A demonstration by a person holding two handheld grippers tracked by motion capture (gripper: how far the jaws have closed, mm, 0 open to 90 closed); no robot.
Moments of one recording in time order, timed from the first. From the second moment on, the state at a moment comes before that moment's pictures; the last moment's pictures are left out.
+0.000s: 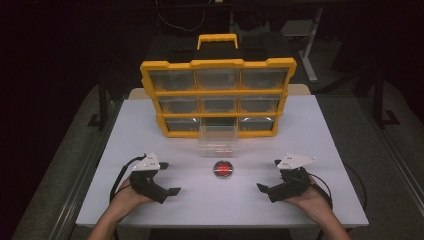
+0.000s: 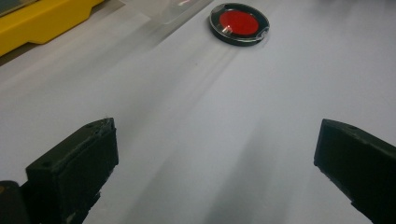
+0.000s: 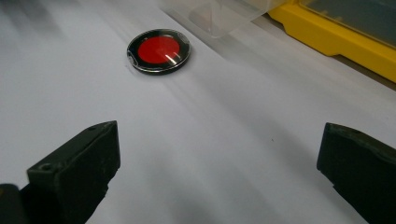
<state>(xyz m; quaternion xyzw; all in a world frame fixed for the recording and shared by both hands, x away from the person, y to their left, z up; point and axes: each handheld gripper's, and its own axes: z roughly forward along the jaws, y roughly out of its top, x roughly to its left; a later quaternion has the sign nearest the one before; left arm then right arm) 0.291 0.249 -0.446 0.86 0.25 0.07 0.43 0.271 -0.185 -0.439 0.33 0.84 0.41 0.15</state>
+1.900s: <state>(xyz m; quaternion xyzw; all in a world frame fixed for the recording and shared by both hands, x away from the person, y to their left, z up) 0.290 0.248 -0.444 0.86 0.24 0.07 0.44 0.295 -0.151 -0.430 0.31 0.85 0.41 0.11</state>
